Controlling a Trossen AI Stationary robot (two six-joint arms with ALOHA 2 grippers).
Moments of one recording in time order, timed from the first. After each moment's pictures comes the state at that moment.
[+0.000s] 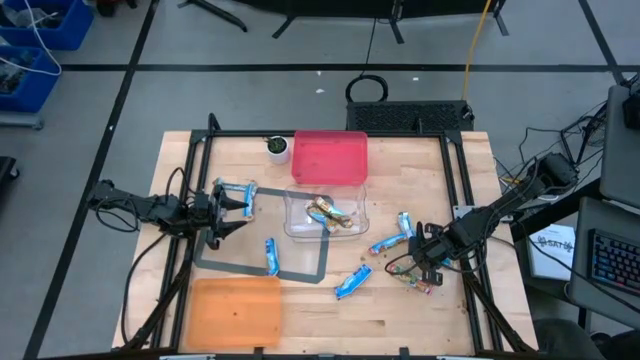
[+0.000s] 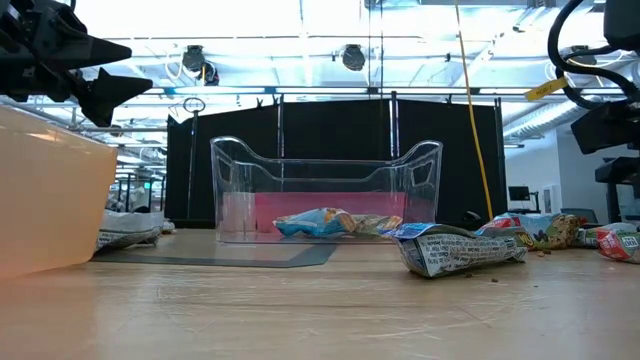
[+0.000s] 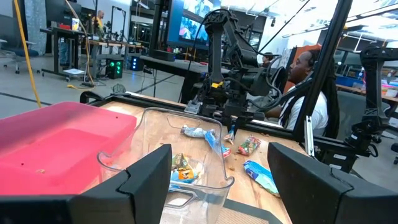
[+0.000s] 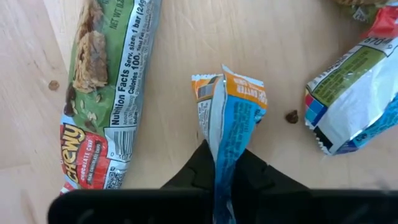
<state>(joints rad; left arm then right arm) -0.31 0.01 0.01 0.08 -0.36 -0.19 0.55 1.16 0.46 -0.68 -0.03 0.77</state>
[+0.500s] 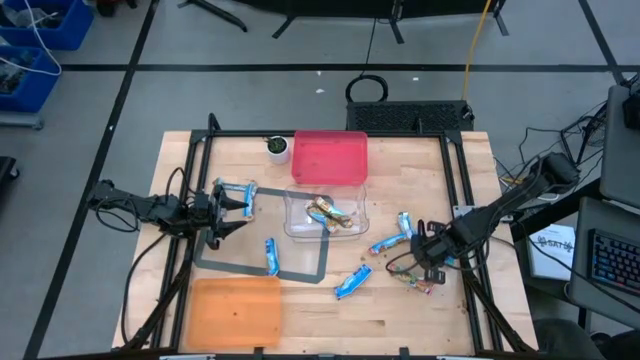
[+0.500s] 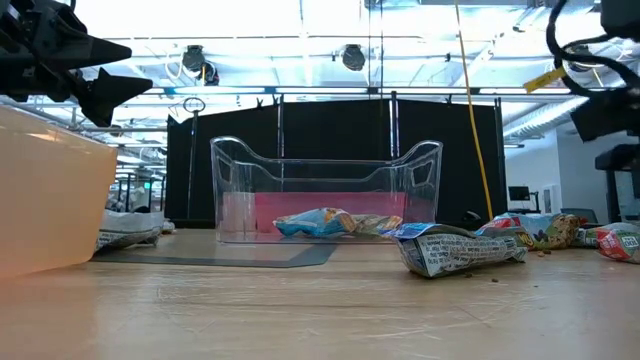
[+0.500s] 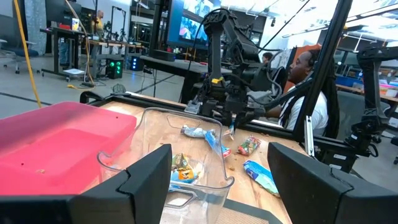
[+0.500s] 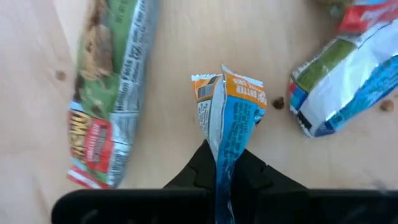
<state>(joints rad) -0.31 0.01 0.01 0.08 -0.36 -0.19 0.54 1.12 0.52 -0.82 -0.03 0.76</state>
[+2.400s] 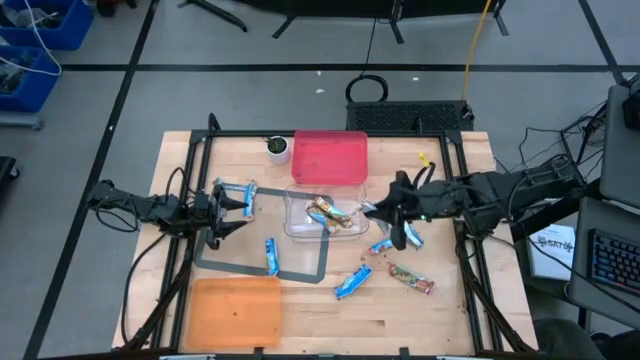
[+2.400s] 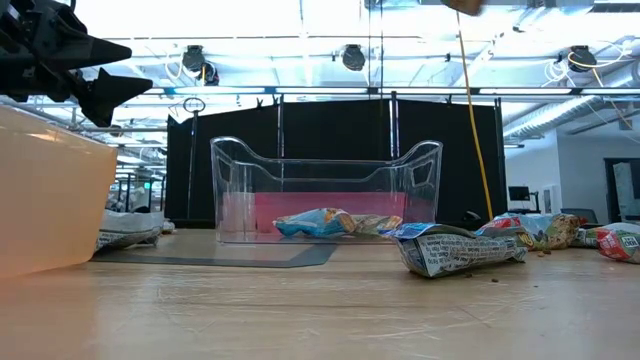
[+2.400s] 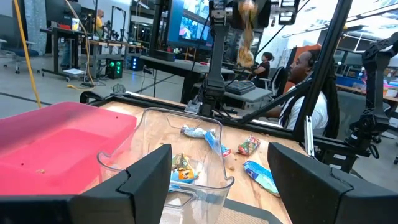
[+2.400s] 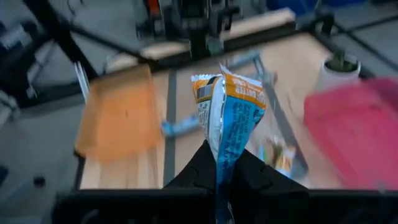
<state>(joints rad) -0.31 0.01 0.01 0.08 -0.36 -0.19 0.24 1.13 1.17 -0.50 0.29 0.39</state>
